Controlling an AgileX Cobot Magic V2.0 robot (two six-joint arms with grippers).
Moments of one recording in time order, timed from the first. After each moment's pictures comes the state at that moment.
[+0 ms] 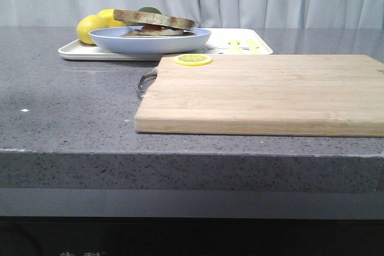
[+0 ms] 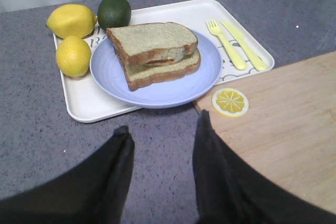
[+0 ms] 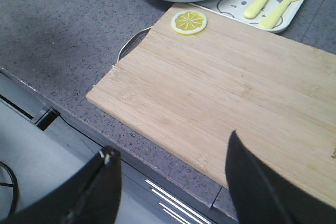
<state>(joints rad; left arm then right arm) -0.29 0.98 -1.04 -0.32 0.60 0.31 0.49 0.70 -0.89 0.12 0.80 0.00</state>
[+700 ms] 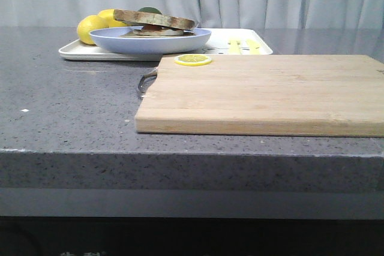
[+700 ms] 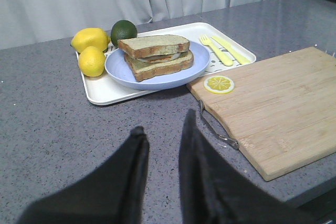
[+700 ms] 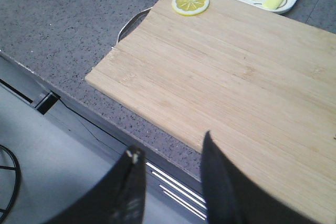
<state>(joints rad) -0.29 0.43 -0.68 -0.29 0.59 0.32 0.49 0.70 -0.89 0.12 0.86 0.00</state>
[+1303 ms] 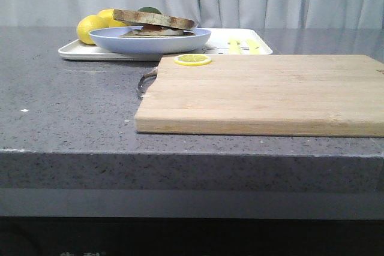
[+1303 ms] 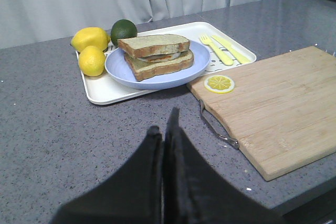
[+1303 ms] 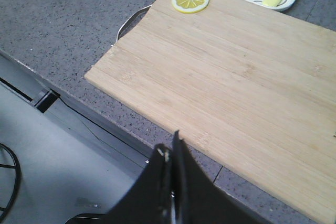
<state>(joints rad) -0.29 0.42 -0.68 -0.29 0.59 0.32 0.49 0.70 -0.89 0.12 0.86 0.00</state>
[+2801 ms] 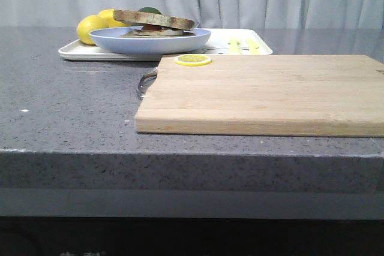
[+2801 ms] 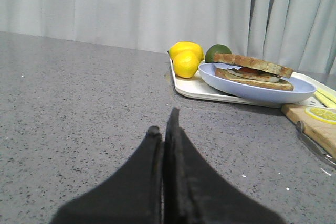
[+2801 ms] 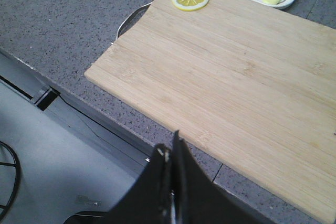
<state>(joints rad) -0.11 0.00 0.00 -0.03 0.05 -0.12 0.49 0.70 -0.89 0.12 0.87 0.00</state>
